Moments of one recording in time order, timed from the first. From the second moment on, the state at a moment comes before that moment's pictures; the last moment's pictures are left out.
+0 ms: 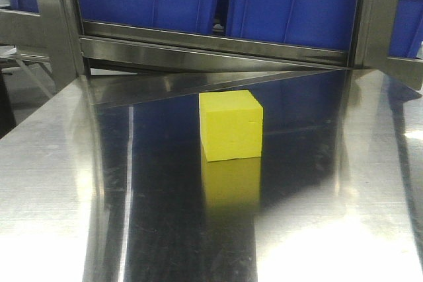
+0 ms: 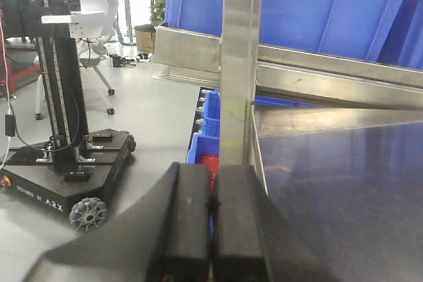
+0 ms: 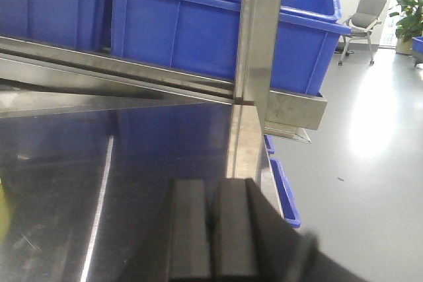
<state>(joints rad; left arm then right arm) 0.03 -0.01 0.00 0.13 0.08 -0.20 0.06 -0.01 0.03 -0.07 0.04 0.06</state>
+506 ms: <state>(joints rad) 0.03 -0.01 0.00 0.13 0.08 -0.20 0.06 -0.01 0.03 -0.07 0.04 0.06</state>
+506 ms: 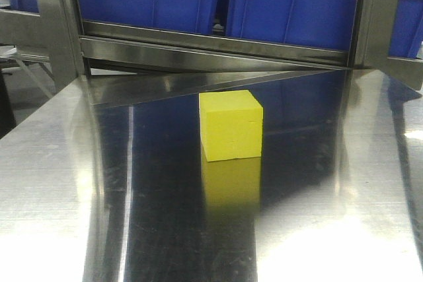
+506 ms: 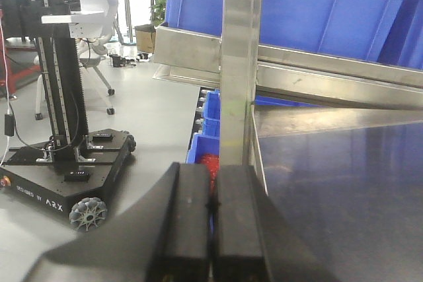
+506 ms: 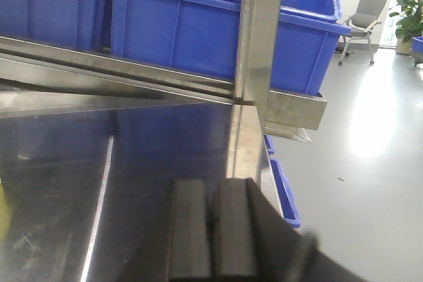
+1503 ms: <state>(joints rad) 0.03 -0.01 0.00 0.13 0.08 -0.20 0.06 0.19 -0.37 -0.07 0.23 0.06</state>
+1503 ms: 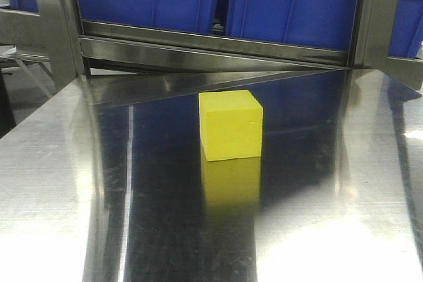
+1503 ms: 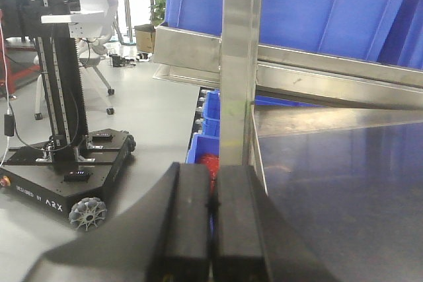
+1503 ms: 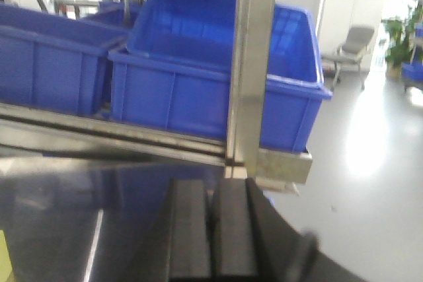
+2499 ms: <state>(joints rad) 0.03 -0.01 0.00 0.13 0.08 -0.20 0.59 1.22 -1.11 -0.06 0.86 0.08</state>
